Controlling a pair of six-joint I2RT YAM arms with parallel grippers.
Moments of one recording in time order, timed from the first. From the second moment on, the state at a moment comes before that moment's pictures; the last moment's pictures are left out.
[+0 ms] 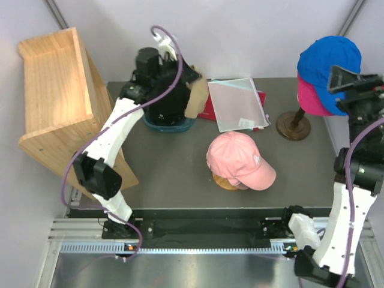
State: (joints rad) left arm -0.41 1.75 1.83 -0.34 0.42 -0.45; right arm -0.40 0.80 1.32 -0.29 -0.14 0.80
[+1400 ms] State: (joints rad) left arm -0.31 1.66 1.96 0.52 0.89 -1.30; right arm 0.35 1.59 1.15 1.17 -0.45 1.73
